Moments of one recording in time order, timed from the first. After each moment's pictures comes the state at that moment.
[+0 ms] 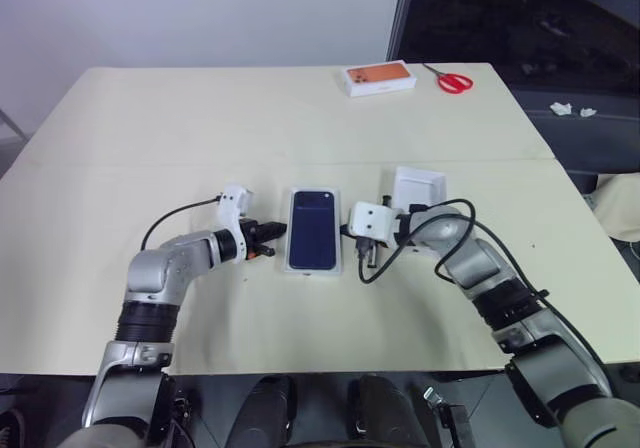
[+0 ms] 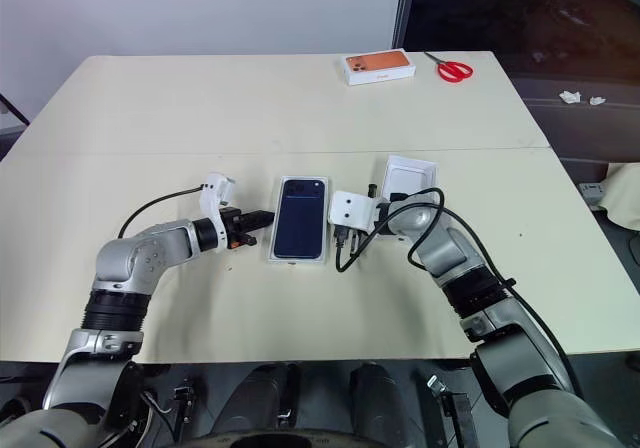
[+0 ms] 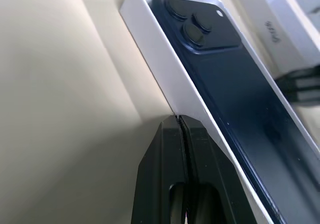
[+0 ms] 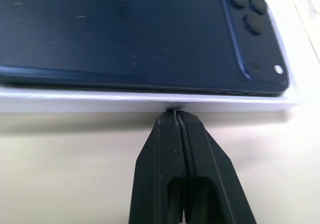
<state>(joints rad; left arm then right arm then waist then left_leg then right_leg) -0.49 0.36 0.02 0.15 -0.54 0.89 -0.63 -0.62 -0.51 0.38 0.24 -0.17 0.09 0.92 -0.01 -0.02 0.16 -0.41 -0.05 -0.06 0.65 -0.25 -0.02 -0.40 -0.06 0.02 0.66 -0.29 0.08</state>
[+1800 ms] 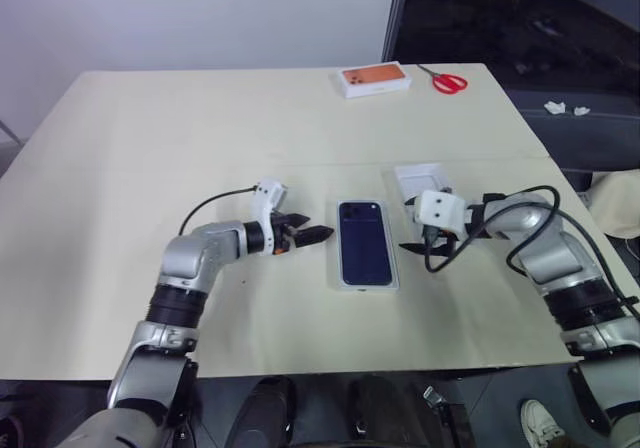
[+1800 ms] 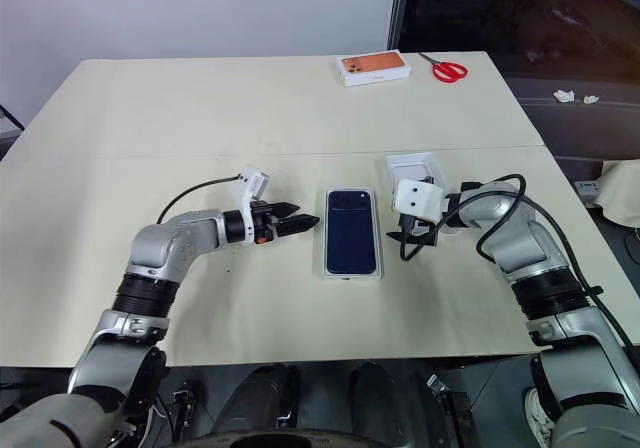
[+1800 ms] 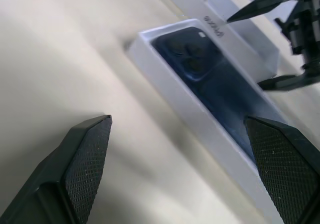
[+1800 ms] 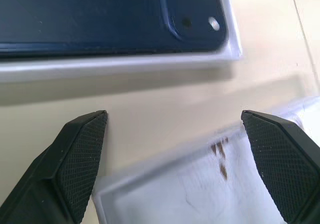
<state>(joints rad) -0.55 0.34 -0.04 0.18 -0.45 0.80 -0.77 -0.57 -0.76 0.20 0.20 -0.10 0.21 1.07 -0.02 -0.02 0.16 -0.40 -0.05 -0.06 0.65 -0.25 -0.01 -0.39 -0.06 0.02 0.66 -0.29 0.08</state>
